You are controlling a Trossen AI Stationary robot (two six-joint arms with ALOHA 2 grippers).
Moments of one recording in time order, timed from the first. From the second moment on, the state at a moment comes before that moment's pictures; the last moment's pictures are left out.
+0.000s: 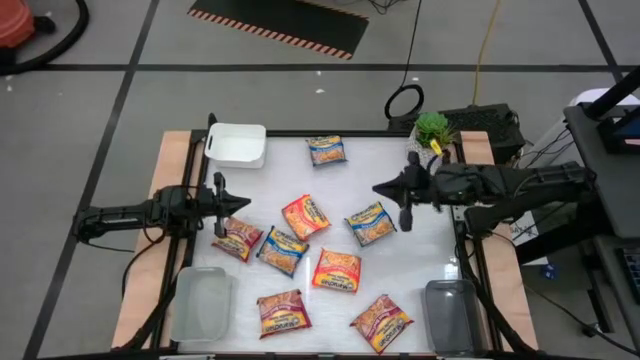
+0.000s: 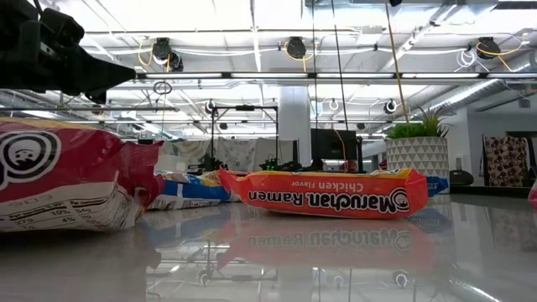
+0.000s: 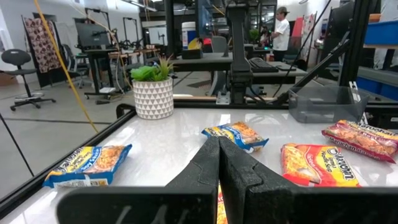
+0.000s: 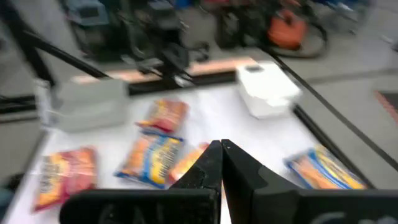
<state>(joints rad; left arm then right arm) 0.10 0.02 0.01 0.06 -0.01 0.04 0.15 1.00 1.07 -0.46 0.34 0.17</state>
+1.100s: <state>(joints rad) 0.10 0.02 0.01 0.15 -0.01 0.12 0.40 1.43 1.24 -1.17 0.39 0.78</state>
